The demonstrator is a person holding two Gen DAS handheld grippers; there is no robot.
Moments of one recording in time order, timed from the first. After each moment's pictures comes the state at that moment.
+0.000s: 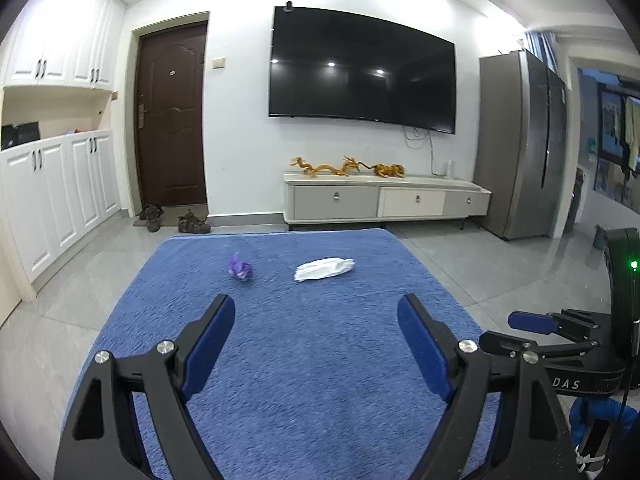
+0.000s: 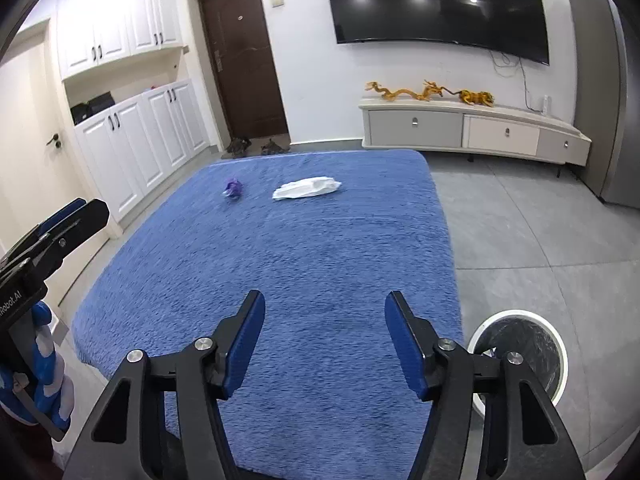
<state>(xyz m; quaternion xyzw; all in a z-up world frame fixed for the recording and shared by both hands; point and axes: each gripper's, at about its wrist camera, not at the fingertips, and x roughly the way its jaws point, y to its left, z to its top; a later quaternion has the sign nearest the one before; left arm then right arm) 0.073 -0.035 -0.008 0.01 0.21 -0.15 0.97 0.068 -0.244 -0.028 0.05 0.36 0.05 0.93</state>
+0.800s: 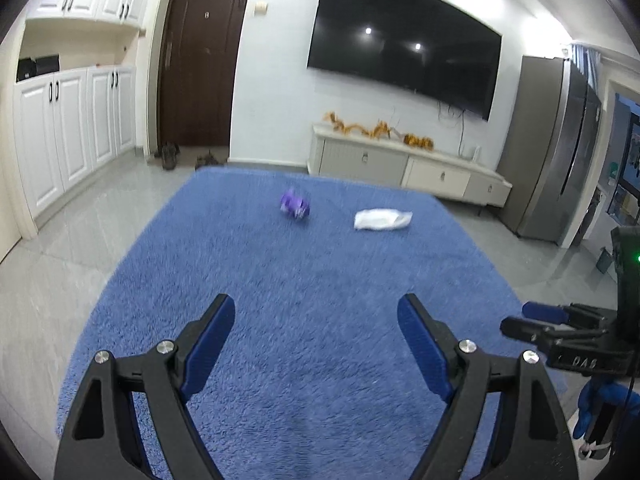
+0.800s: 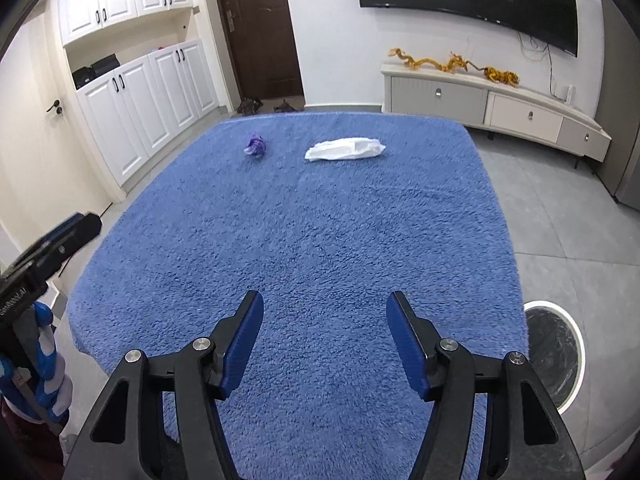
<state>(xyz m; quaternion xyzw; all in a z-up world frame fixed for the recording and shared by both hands) 0.117 0.047 -0.064 -0.04 0.30 -0.13 0.94 0.114 -0.188 -0.055 0.03 0.43 0.07 0.90</state>
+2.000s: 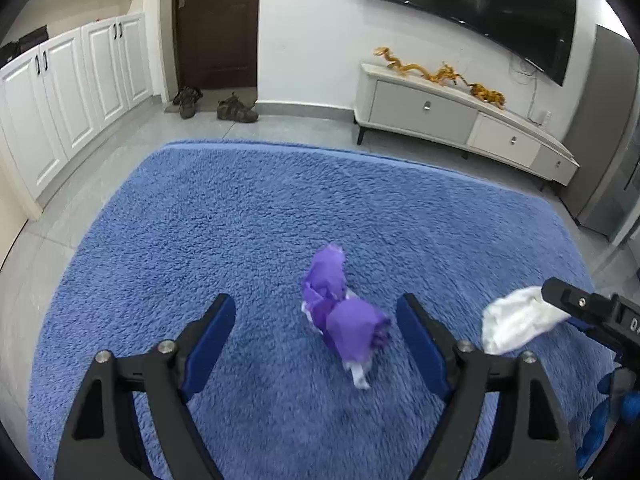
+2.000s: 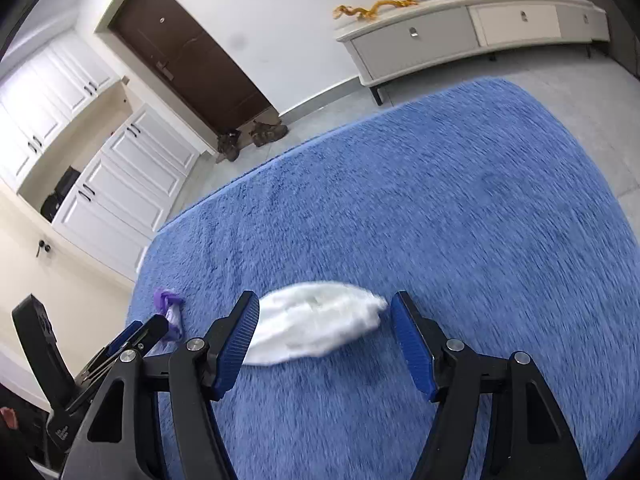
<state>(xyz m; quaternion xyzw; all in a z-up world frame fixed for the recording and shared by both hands) 0.422 0.003 -0.137 -0.03 0.42 -0.05 0.91 0.409 -0.232 -0.134 0.25 0.45 0.07 0.86</state>
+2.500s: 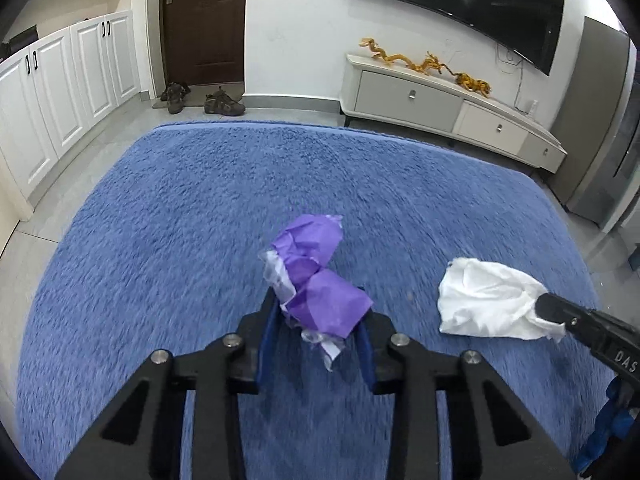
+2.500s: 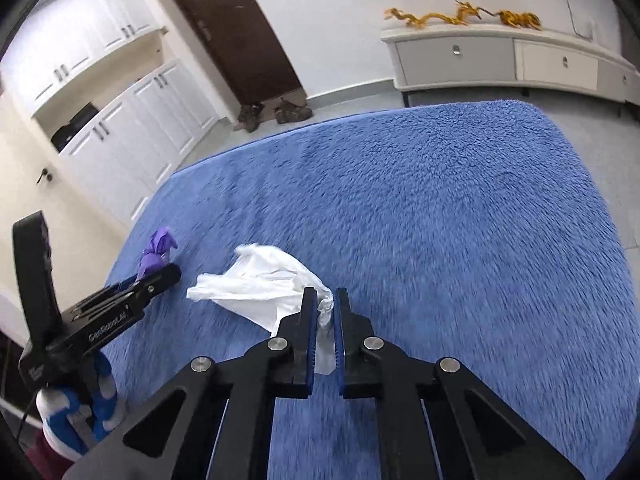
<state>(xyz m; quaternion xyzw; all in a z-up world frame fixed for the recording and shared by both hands) 0.382 -0.001 -0.140 -0.02 0.42 -0.08 0.90 0.370 -0.206 -0.130 0.15 0.45 0.11 0.87</state>
